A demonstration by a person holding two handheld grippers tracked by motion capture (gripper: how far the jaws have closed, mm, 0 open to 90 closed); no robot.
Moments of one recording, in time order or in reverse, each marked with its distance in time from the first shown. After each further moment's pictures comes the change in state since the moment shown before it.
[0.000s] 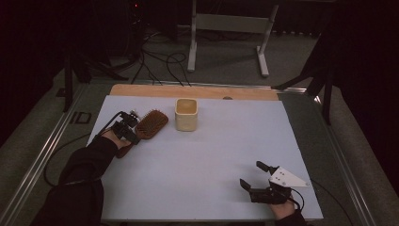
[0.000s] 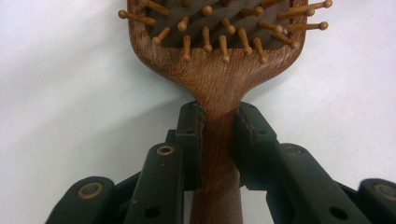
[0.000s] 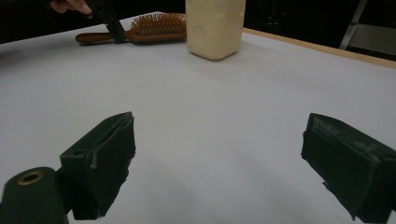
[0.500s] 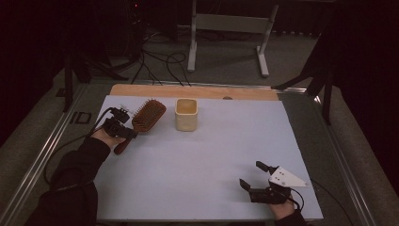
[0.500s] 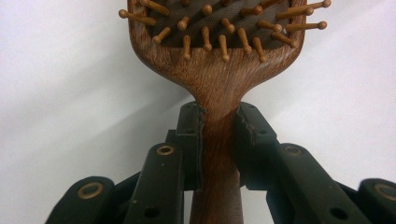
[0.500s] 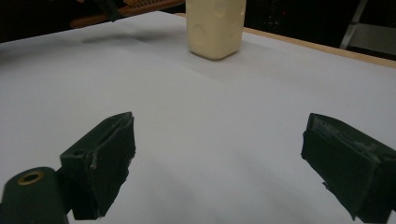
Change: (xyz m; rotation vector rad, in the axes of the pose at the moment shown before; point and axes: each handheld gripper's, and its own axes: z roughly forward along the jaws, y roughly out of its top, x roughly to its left) left arm 0.001 -0.013 -0.035 -0.190 -0.050 -0.030; right arm 0.000 0.000 0.001 0.003 0.000 -0.005
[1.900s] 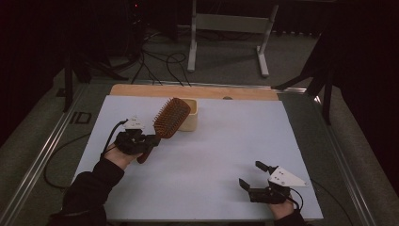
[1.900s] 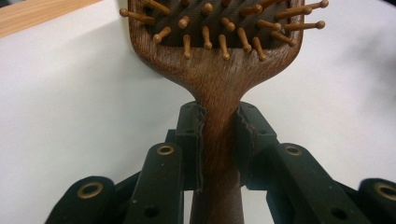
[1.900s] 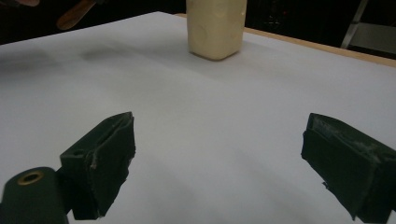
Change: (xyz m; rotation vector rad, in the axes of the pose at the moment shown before) left arm -0.089 -0.020 -0.021 -0.360 -0.145 0.156; right arm 0.001 0.000 0.002 -0.001 0.000 0.007
